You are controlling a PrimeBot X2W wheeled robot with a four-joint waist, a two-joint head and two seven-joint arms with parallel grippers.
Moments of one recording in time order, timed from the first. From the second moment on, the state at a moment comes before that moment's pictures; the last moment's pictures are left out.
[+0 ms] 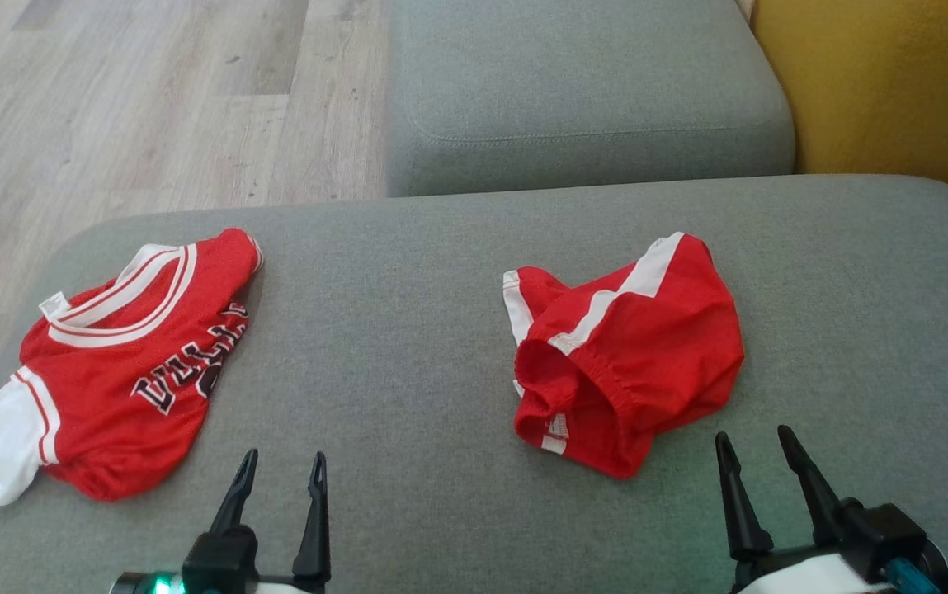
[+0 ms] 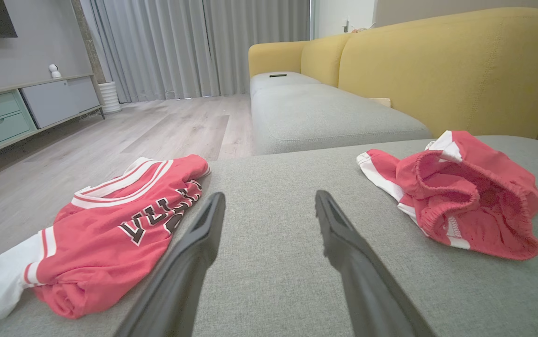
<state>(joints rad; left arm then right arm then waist) 0.22 0.06 -0.23 0.07 -0.01 0.12 -0.25 0.16 -0.04 0.09 0.22 0.12 0.12 -0.26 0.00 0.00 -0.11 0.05</state>
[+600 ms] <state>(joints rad) 0.19 0.06 -0.33 0.16 -0.10 -0.04 -0.25 0.16 -0.04 0.10 0.22 0.12 0.12 -0.26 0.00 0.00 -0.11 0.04</state>
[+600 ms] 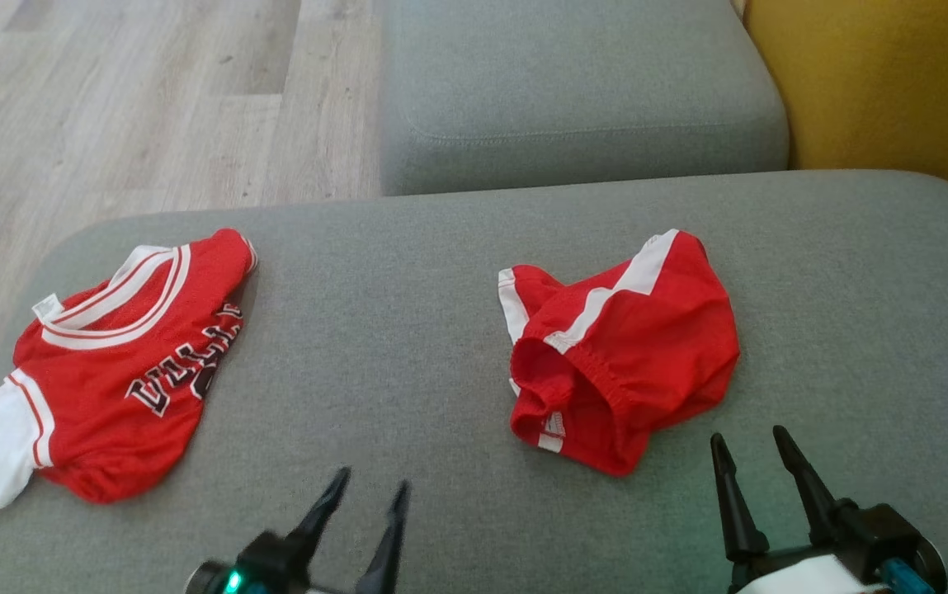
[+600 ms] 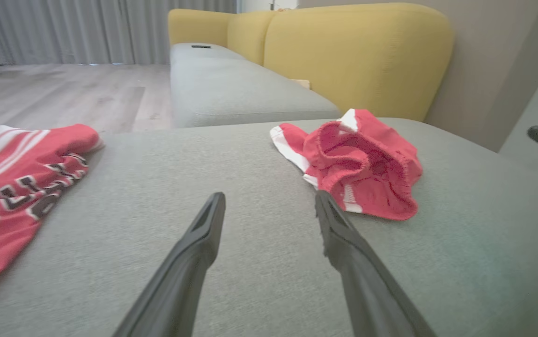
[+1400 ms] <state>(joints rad) -0.42 0.05 -0.84 0.61 -0.80 -0.12 -0.25 0.09 -0.07 0.15 0.20 0.09 0.12 -0.26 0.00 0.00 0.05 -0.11</state>
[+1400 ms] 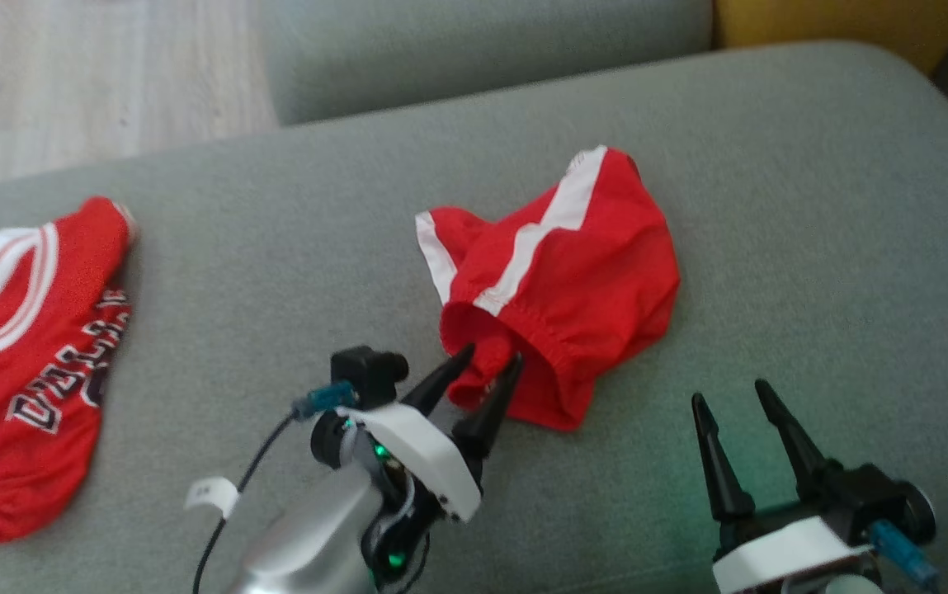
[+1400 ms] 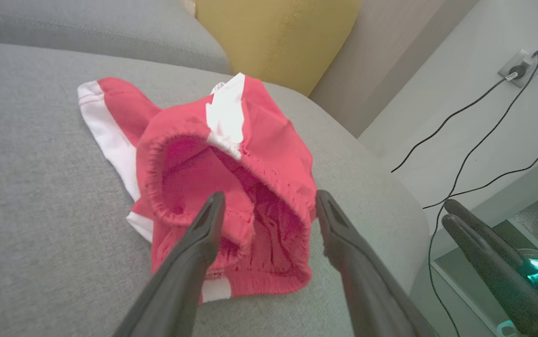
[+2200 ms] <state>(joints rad) -0.58 0.05 -0.78 0.67 -0.86 -0.12 -0.25 -0.01 -0.07 0.15 0.19 0.09 0.12 -0.26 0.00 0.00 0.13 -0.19</state>
